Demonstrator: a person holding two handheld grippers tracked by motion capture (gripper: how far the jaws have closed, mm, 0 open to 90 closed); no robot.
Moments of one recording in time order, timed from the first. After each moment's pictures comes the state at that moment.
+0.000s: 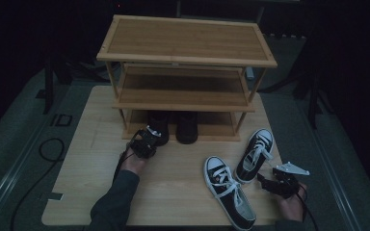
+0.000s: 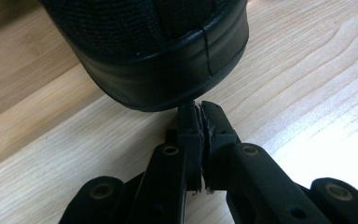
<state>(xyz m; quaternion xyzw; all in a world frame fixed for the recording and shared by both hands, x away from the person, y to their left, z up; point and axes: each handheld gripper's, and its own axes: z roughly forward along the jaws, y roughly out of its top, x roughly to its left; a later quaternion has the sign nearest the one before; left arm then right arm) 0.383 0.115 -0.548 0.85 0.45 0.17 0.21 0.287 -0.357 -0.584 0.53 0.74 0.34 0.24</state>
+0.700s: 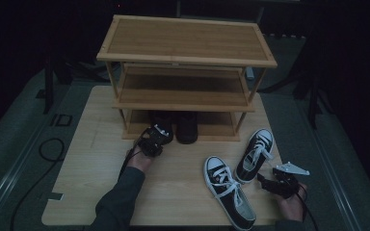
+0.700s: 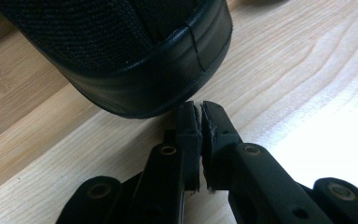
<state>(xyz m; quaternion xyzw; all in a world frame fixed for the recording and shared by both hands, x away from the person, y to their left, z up) 0.389 0.099 -0.547 0.87 0.42 0.17 0.21 0.287 -0.357 -0.584 0.53 0.74 0.34 0.24</state>
